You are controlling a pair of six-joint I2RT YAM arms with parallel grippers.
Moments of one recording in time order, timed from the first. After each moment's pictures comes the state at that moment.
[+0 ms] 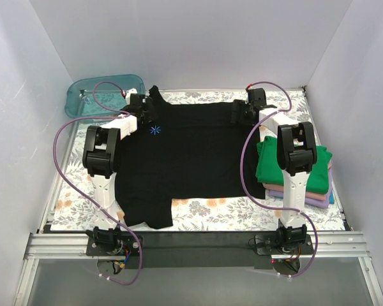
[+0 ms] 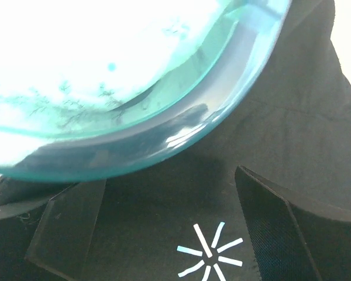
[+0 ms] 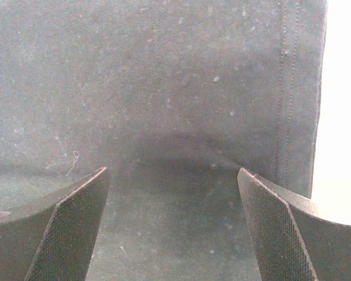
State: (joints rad) left arm -0.16 2.20 1.54 -0.07 -0.26 -0.49; right arm 0.20 2.20 1.62 -0.26 -0.03 0.28
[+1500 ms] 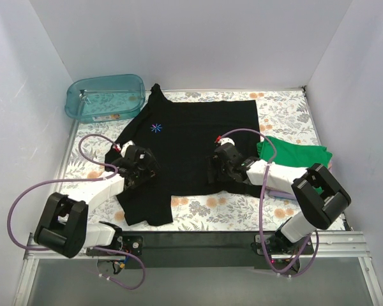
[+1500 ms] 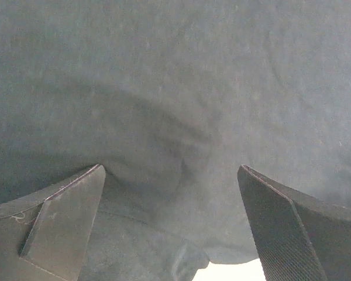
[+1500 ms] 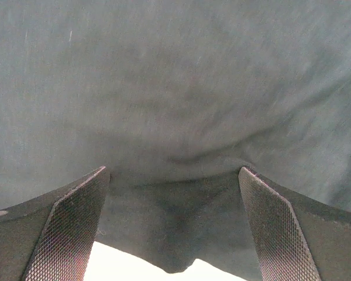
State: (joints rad) left arm -0.38 1.27 0.57 -0.23 -0.12 -0.85; right arm 0.75 1.53 0.77 -0.19 0.14 0.47
